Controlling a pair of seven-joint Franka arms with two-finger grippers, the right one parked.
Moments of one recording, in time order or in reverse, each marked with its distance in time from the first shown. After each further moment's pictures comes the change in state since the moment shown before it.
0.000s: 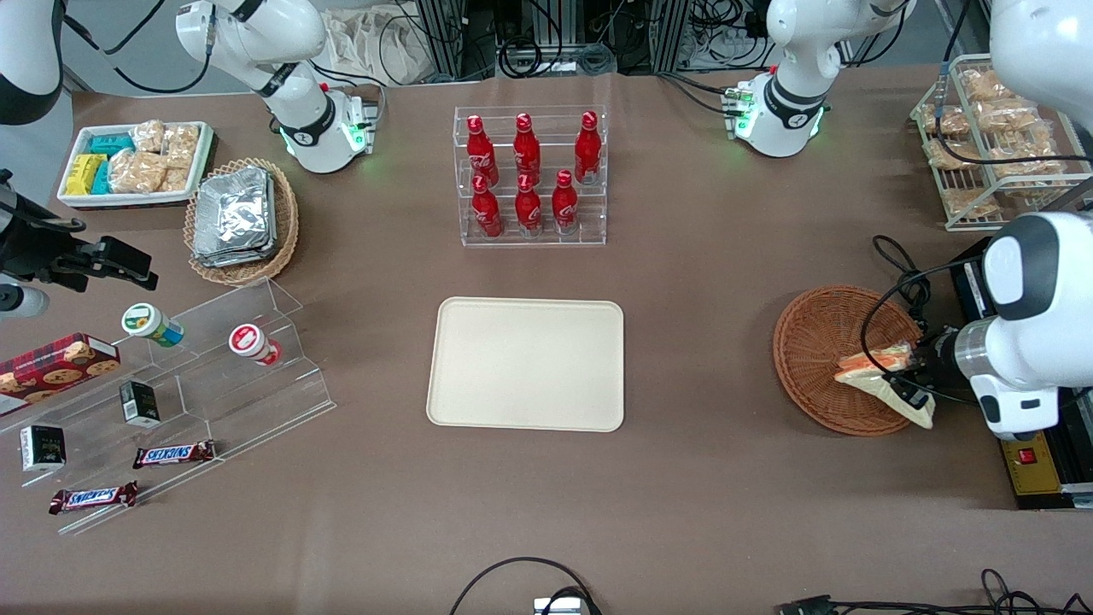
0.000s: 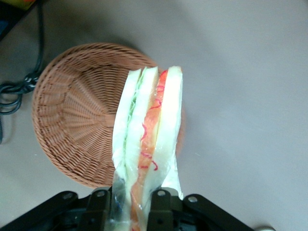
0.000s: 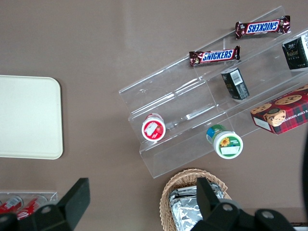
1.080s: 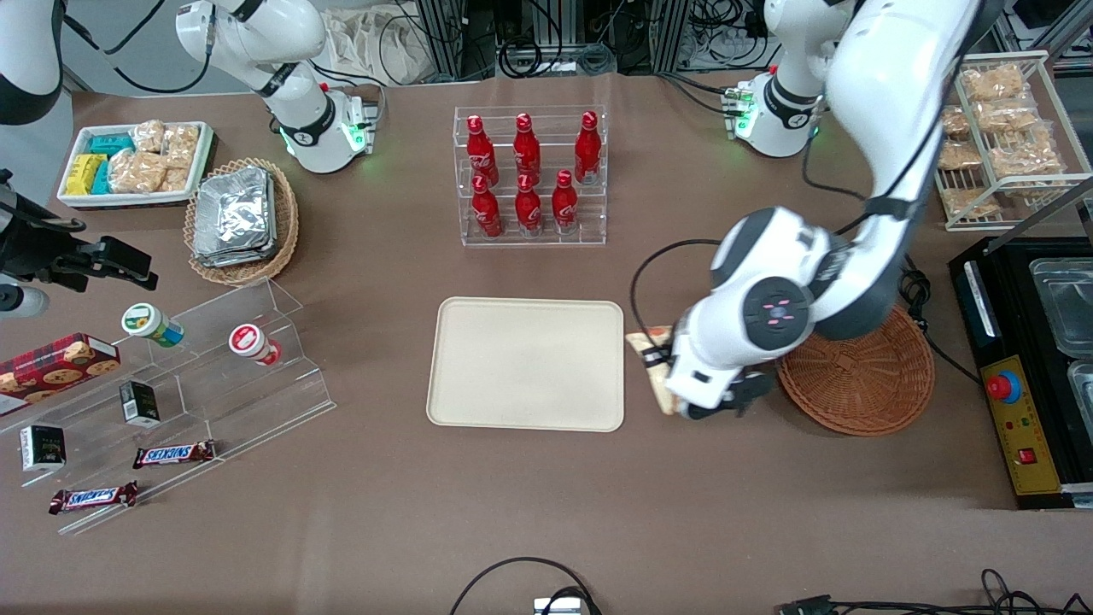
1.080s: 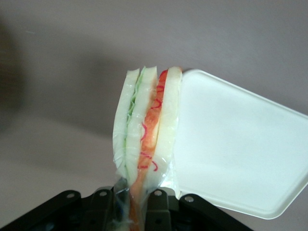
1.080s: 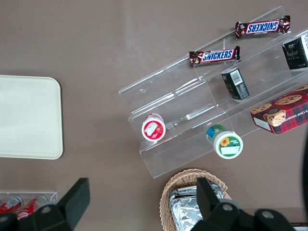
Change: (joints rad) arm -0.330 0.204 -0.197 0.077 -0.007 0.099 0.084
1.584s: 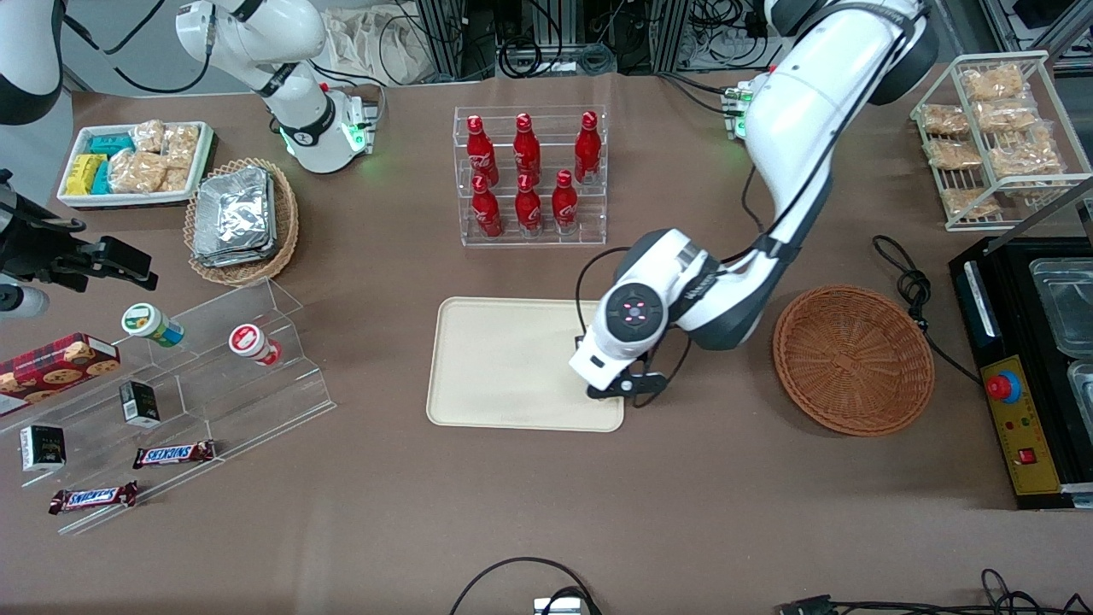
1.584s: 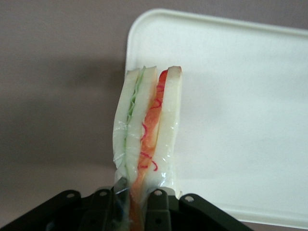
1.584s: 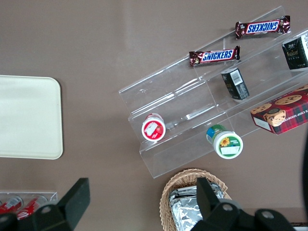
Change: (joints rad) arm -0.143 0.159 -0.002 0.001 0.162 0.073 0.057
